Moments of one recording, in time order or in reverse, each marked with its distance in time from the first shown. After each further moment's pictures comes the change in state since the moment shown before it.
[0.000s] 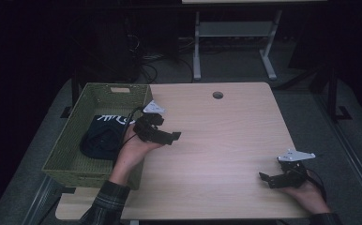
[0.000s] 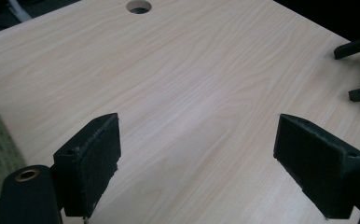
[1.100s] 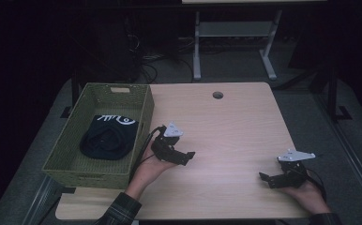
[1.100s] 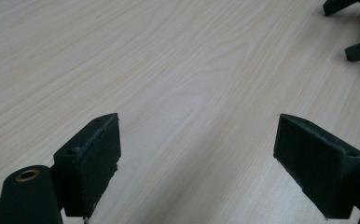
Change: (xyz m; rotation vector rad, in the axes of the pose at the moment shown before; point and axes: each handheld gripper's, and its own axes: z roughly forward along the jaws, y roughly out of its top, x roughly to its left) left arm -0.038 -0.039 0.048 0.024 -0.036 0.093; right arm 0.000 0.000 0.000 0.000 0.000 0.000
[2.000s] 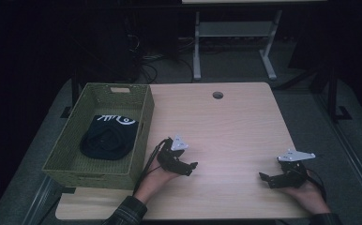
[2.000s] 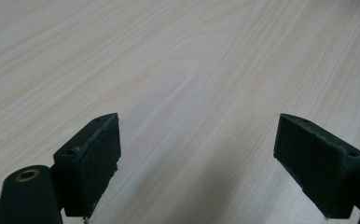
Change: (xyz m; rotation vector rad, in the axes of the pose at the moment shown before) left arm -0.011 -0.034 0.035 0.027 0.022 0.024; right arm 0.000 0.000 0.000 0.000 0.000 -0.001
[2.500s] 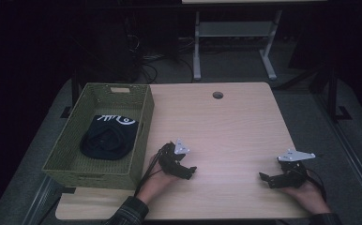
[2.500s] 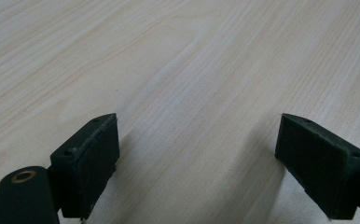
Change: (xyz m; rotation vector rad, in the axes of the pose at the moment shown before) left arm 0.001 -0.014 0.017 0.063 0.015 0.000; right arm 0.000 0.000 0.000 0.001 0.000 0.001
